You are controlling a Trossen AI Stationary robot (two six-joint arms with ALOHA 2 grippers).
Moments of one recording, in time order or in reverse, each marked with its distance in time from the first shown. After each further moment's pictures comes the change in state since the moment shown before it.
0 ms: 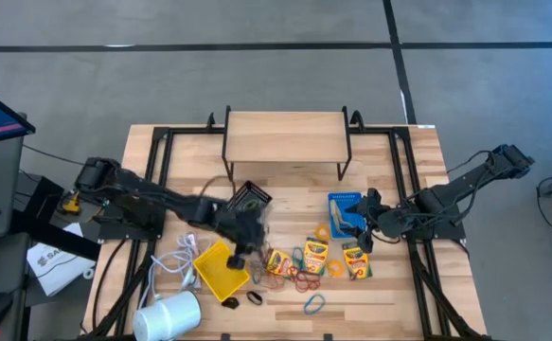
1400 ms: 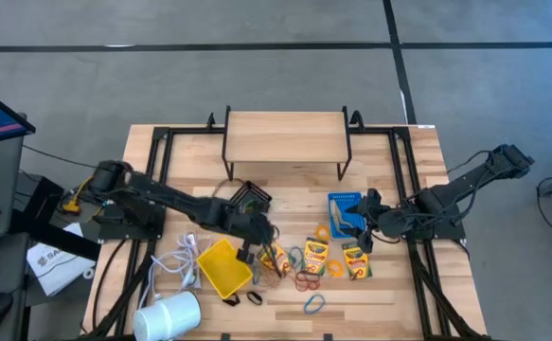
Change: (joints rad) left arm 0.019 0.076 0.124 -0.118 -0.213 0.156; right arm 0.001 0.000 0.000 -0.001 -0.002 0.010
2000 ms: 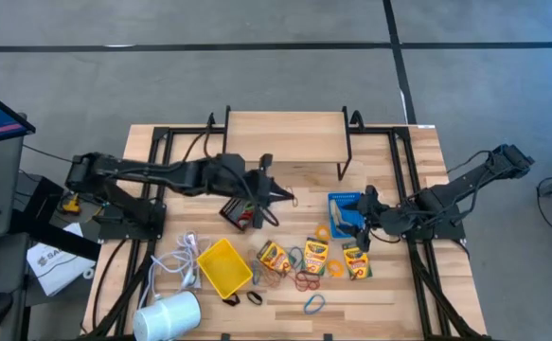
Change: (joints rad) left arm 0.206 -0.184 0.115 0.391 0.221 0.060; right arm -0.003 0.000 0.000 0.141 0.060 -0.126
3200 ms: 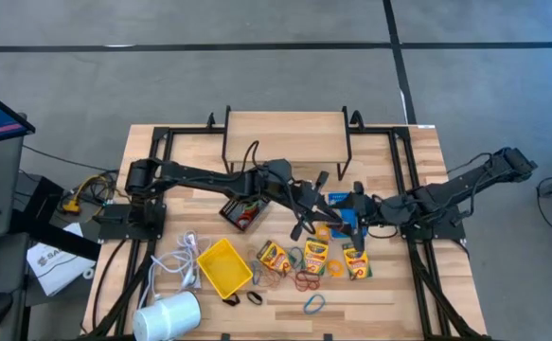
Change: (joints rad) left arm 0.015 0.470 0.300 0.408 0.401 -0.057; right arm -0.086 0.047 0.000 0.281 -0.155 -0.270
